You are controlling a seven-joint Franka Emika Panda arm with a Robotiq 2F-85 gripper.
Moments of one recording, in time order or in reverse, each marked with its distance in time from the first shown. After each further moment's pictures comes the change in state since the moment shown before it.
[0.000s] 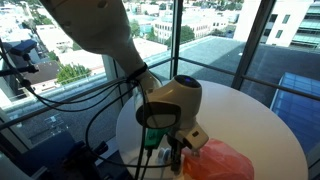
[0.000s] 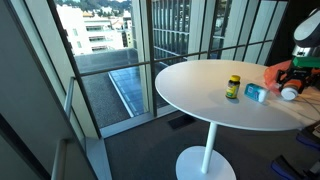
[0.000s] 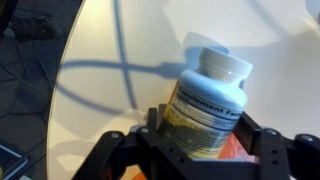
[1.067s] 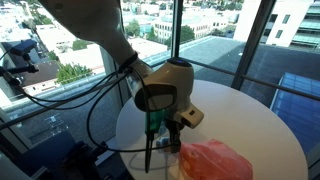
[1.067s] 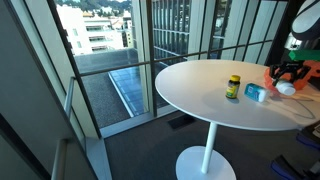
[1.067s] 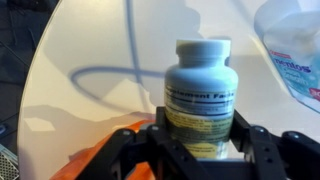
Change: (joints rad) arm 0.072 -0.071 0.006 0.000 -0.088 -0.026 -0.014
